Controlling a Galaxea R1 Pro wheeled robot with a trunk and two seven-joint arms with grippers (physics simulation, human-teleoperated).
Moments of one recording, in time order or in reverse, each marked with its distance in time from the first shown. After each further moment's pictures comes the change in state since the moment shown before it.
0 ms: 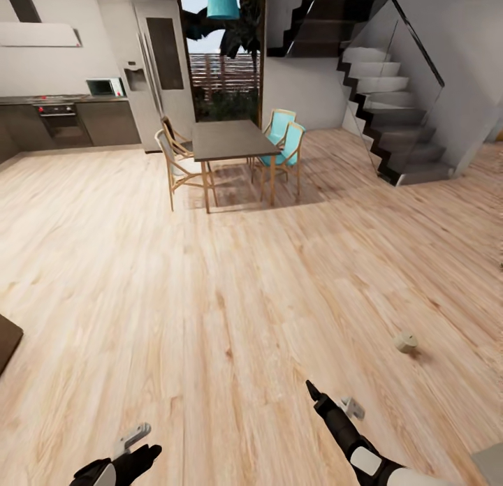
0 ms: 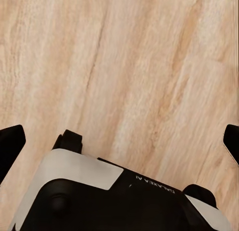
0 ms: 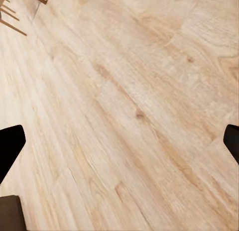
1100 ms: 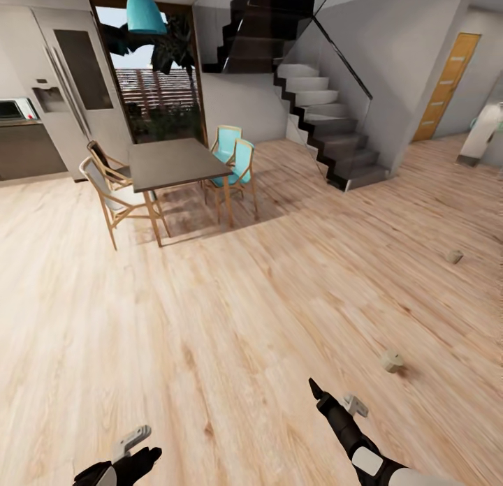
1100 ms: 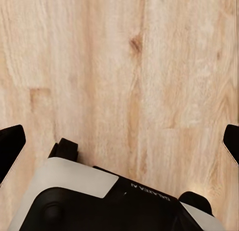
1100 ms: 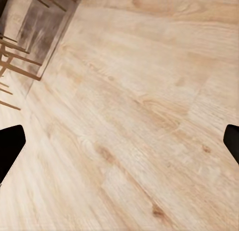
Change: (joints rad) left arm 0.000 -0.004 0.000 0.018 0.000 -0.018 0.002; right arm 0.000 -0.006 -0.001 0.000 0.008 -0.060 0.002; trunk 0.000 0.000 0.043
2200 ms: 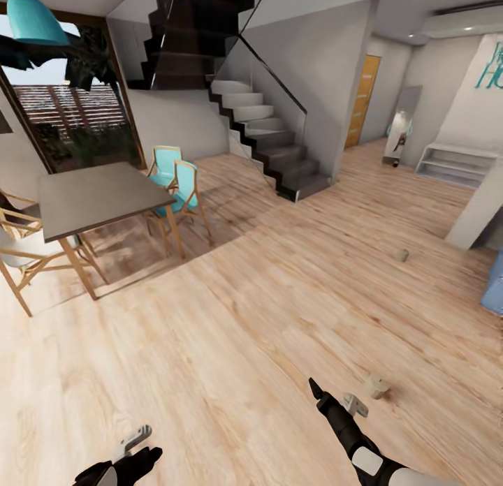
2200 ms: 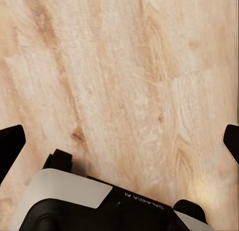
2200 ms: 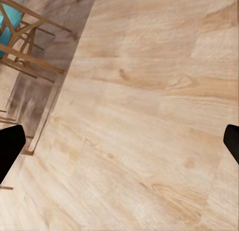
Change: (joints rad) left arm 0.000 -0.002 -0.002 0.000 -0.002 -0.002 -0.001; right arm 0.000 0.000 -0.002 0.000 -0.001 0.000 0.002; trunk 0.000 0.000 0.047
